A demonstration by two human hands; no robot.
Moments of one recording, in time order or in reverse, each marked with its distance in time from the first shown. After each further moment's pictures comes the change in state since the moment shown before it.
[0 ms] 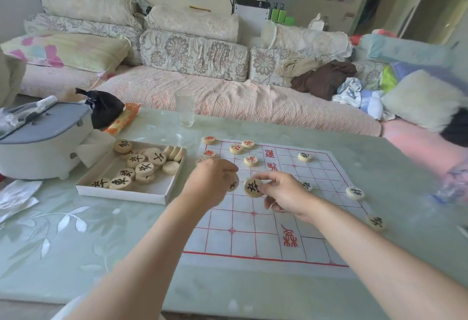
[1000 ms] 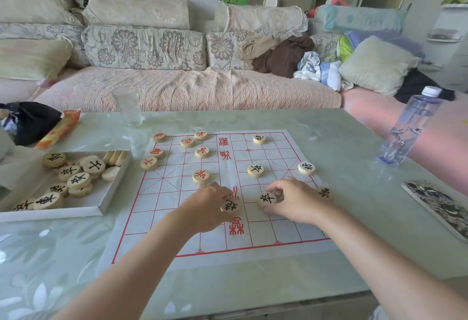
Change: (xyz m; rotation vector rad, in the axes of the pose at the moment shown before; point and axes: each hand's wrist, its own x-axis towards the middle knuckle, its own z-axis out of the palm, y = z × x) left_hand -0.004 0.056 0.105 0.279 -0.474 0.156; right_hand -0.055 0.090 -0.110 -0.630 0.126 0.087
